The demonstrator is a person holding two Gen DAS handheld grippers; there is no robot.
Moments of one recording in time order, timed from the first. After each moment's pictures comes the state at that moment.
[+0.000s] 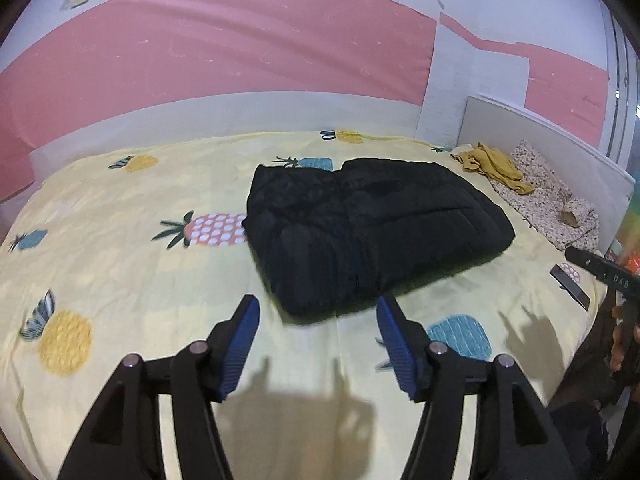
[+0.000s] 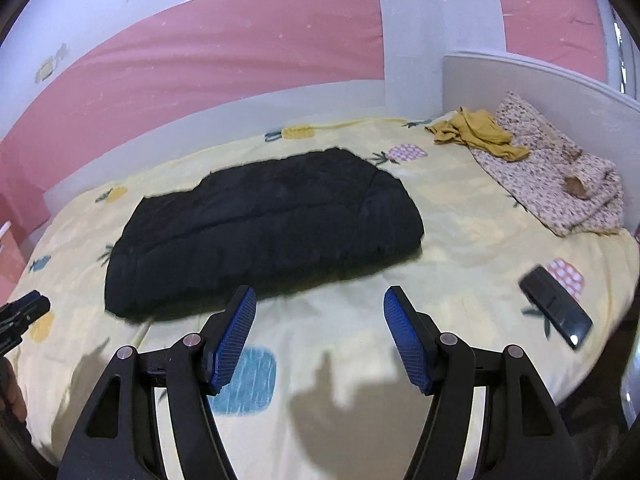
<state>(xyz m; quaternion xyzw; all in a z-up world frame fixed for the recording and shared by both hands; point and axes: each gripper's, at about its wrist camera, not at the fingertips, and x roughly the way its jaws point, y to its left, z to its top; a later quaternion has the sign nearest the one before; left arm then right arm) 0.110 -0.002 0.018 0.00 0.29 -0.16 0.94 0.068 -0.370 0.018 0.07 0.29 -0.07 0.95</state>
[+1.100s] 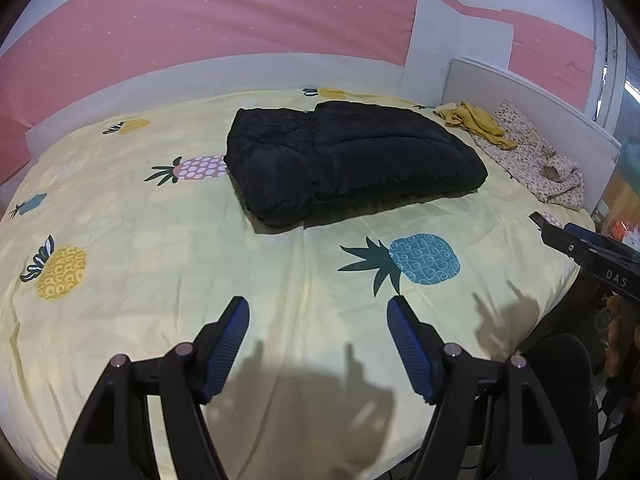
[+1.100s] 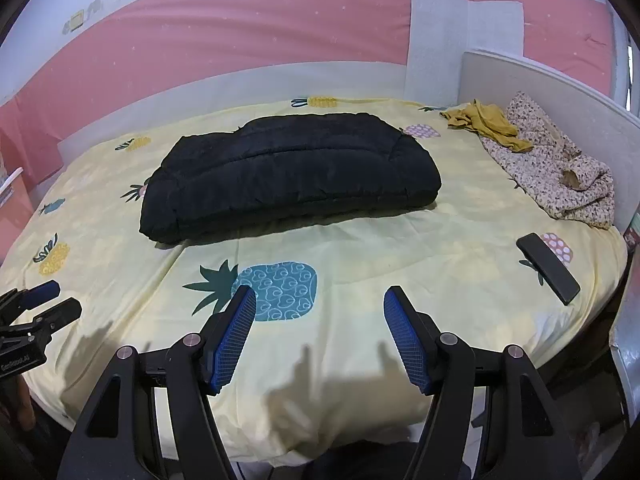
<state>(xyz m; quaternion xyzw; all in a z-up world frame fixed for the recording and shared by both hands) 0.040 -0.020 -0.014 0.02 0.35 -0.17 0.92 0.004 -0.305 -0.003 0.02 0.33 -0.06 0.94</state>
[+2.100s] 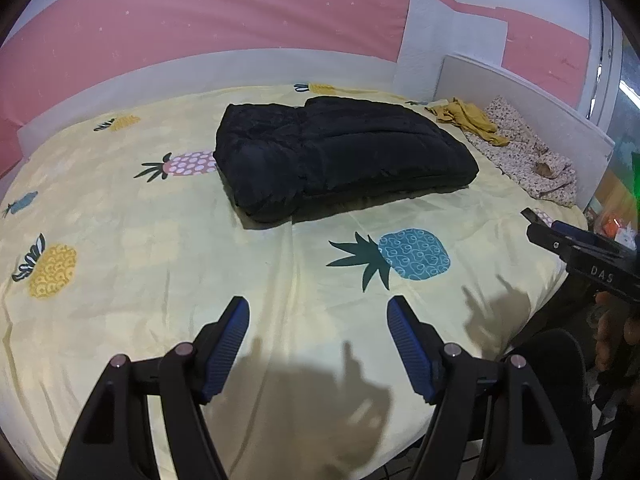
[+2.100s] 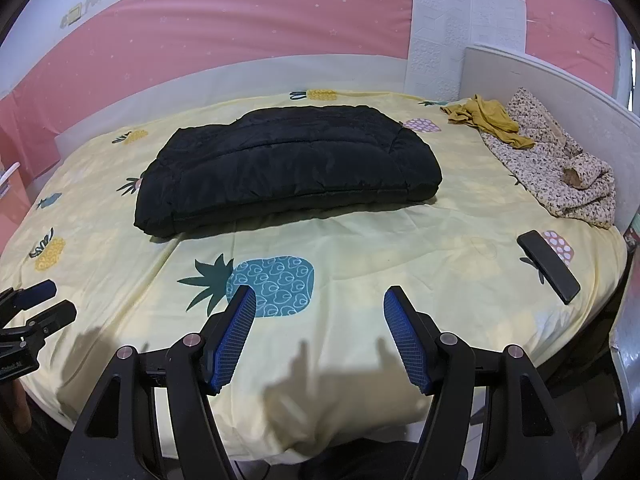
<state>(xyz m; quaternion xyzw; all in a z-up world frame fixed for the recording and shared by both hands) 0.039 -0.023 -0.016 0.01 0.36 -0.19 0.91 0.009 -0.306 -0.007 0.02 0.34 -0.06 0.94</state>
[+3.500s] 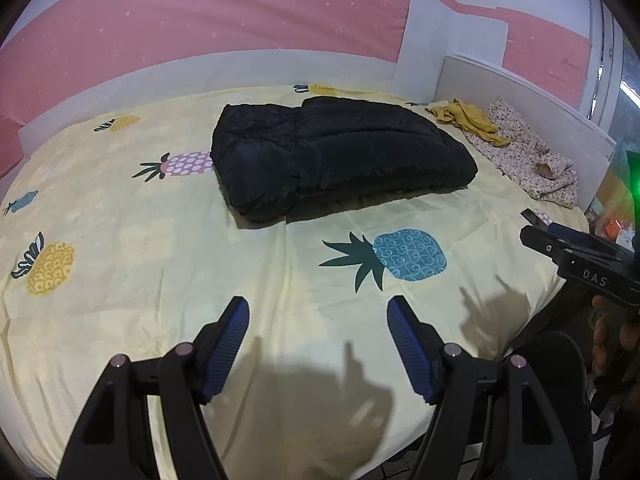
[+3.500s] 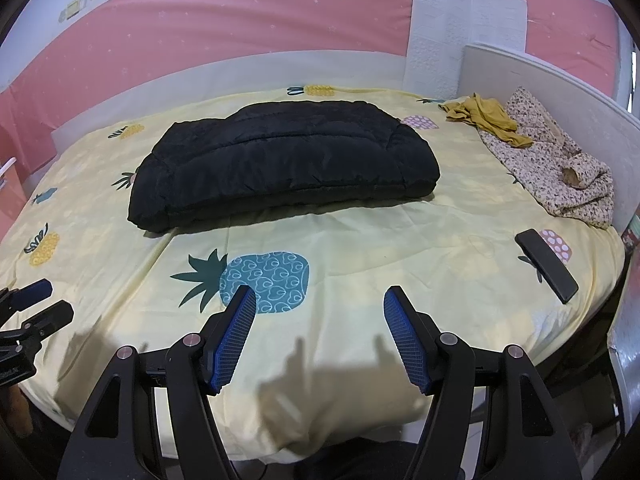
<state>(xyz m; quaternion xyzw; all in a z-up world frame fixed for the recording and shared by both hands) 0.035 -0.034 -0.019 0.01 0.36 -0.18 0.92 0.010 -0.306 -0.012 0.01 0.35 -0.07 0.94</state>
